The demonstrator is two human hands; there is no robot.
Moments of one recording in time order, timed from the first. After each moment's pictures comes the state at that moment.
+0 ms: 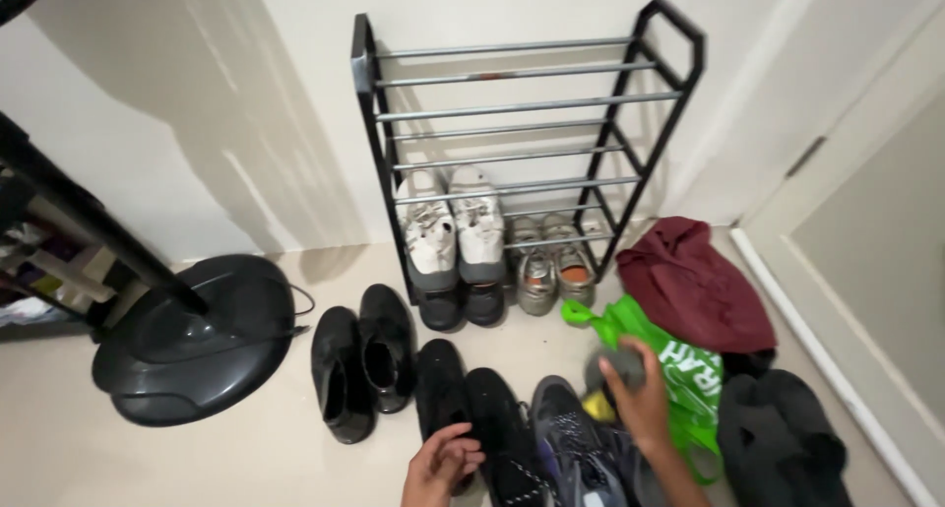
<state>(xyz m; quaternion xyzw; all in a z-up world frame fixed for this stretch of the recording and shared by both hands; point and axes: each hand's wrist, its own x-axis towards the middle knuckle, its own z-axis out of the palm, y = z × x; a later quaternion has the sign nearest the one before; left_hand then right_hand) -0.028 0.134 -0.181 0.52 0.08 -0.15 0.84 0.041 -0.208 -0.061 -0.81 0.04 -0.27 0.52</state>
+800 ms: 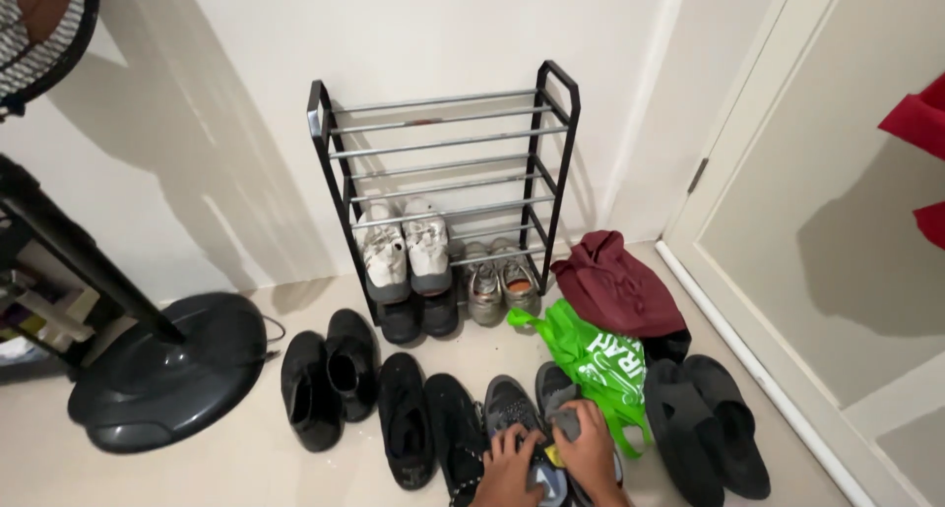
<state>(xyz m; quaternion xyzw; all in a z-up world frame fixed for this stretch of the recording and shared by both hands) -0.056 -0.036 -0.139 0.91 -0.25 -0.10 0.31 -0.061 -0.211 -0.085 -0.88 0.05 -0.29 0.38</state>
